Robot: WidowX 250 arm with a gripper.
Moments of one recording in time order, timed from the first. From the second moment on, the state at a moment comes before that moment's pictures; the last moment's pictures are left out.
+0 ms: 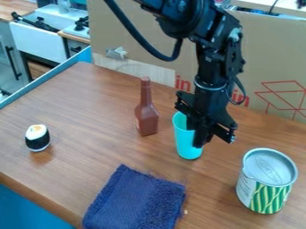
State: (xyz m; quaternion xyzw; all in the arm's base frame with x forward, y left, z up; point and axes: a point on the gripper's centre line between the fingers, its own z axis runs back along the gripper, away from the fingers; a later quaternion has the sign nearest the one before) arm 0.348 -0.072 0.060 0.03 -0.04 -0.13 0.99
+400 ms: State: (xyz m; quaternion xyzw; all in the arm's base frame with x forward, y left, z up) arm 0.352 -0.076 0.058 0.04 -0.02 -0.13 0.99
